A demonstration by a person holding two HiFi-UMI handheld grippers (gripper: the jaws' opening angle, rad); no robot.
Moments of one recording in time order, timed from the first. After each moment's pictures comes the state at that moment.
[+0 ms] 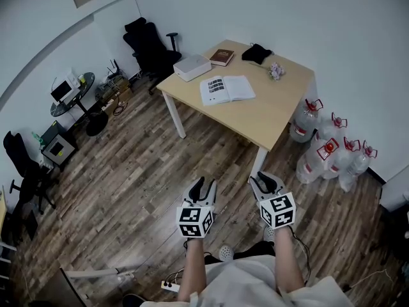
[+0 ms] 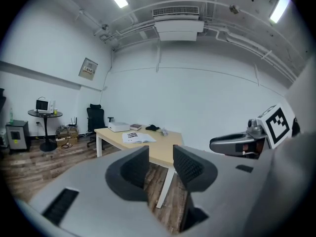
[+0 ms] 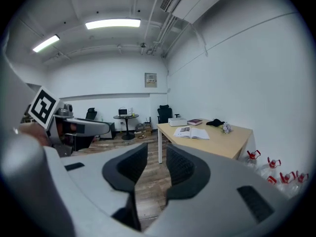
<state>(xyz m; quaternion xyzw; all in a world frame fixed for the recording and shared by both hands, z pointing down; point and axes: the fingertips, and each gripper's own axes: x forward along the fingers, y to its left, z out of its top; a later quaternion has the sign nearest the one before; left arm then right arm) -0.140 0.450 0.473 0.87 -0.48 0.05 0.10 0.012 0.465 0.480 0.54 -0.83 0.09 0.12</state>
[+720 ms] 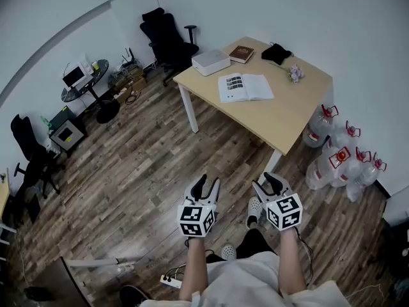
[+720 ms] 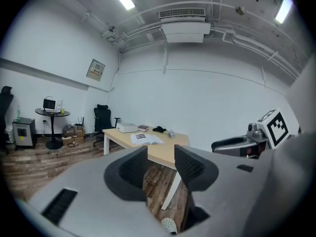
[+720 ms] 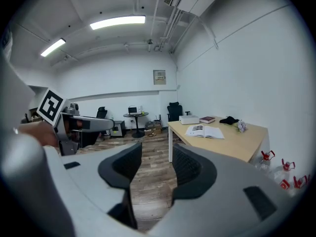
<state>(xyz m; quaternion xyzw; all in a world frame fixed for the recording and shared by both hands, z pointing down) -0.191 0.429 0.471 0.85 -0.51 0.04 0.11 -0.036 0.441 0.487 0.48 -0.86 0.10 0.13</state>
